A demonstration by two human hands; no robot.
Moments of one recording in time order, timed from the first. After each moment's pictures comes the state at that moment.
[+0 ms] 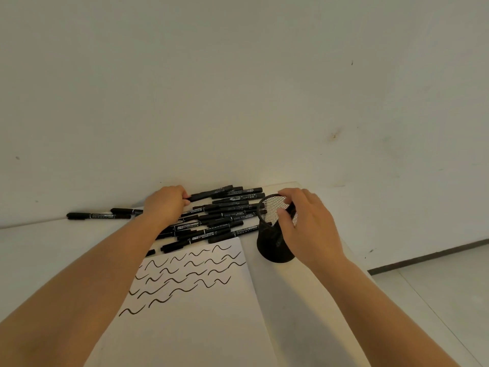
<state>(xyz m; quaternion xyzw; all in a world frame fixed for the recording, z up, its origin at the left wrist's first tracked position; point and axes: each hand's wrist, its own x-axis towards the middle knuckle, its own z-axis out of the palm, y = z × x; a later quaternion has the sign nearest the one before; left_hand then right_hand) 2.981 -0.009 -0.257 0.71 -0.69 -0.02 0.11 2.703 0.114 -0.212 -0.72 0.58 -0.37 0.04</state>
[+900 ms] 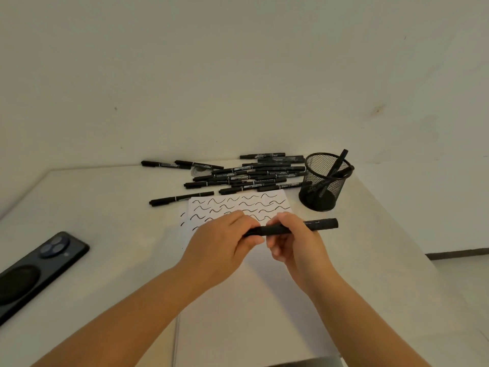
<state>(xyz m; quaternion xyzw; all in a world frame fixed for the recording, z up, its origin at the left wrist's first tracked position) 2.951 0.254 -0.231 0.52 -0.82 -0.04 0.25 2.795 0.238 -0.237 -0.41 0.41 -0.49 0.64</state>
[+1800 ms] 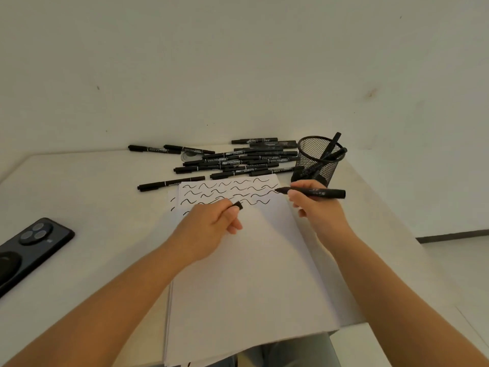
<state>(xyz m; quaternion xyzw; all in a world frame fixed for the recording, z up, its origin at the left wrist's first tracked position) 2.969 0.236 -0.257 0.56 -0.71 -0.29 0.31 2.753 0.187 -0.260 -0.53 0.53 -0.50 0.44</state>
